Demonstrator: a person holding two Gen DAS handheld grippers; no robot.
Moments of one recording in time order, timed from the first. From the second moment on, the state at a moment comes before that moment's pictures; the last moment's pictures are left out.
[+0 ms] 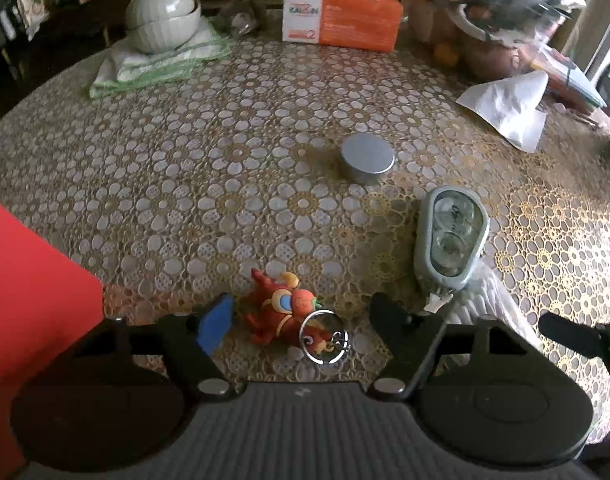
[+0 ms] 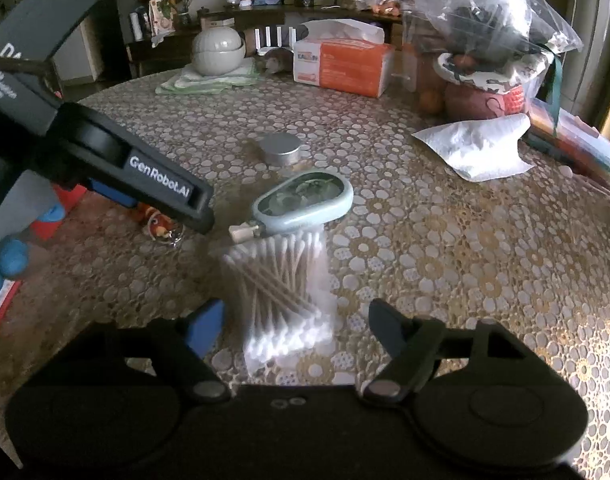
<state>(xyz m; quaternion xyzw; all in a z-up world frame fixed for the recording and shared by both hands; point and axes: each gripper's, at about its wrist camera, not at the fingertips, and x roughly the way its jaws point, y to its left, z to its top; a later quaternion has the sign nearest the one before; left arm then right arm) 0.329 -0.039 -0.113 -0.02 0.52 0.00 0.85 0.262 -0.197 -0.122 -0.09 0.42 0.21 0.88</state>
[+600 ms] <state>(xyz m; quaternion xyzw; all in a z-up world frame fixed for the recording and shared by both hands) 0.308 -0.045 -0.108 0.00 0.50 -0.02 0.86 0.251 -0.179 -0.121 -0.11 0.41 0.21 0.88</state>
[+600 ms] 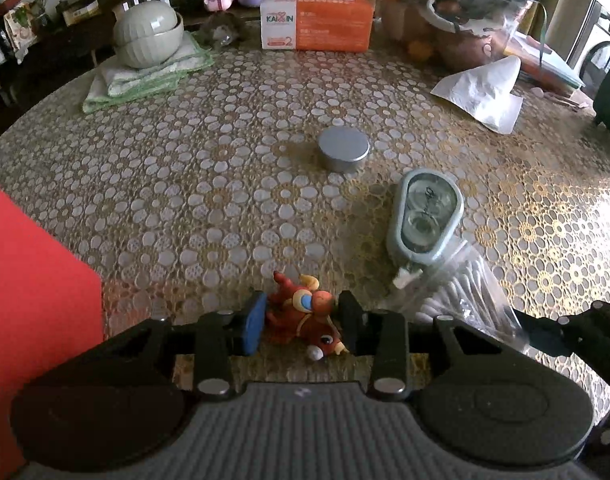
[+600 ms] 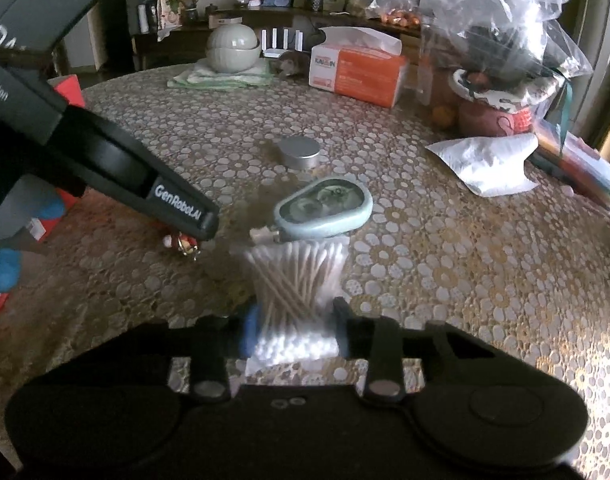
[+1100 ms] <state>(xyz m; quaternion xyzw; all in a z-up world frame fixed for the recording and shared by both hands) 0.256 -0.038 -0.091 -0.03 0.51 -0.04 0.86 0.202 -0.199 -0.090 -0.06 0.42 0.21 0.88</state>
